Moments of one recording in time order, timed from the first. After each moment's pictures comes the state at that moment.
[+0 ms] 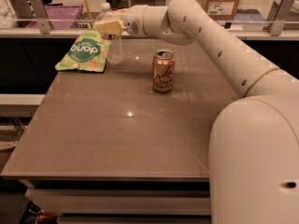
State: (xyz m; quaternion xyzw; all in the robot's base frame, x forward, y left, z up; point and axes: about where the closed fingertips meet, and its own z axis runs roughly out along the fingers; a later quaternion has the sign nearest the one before) arm 0.783 0.130 0.958 -0.44 0.61 0.35 0.56
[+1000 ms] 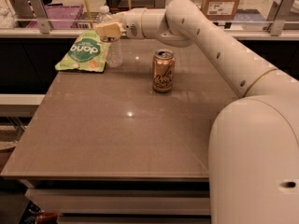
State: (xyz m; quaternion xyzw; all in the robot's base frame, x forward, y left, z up) arm 0.781 0.135 0.948 -0.44 0.62 0.35 0.56
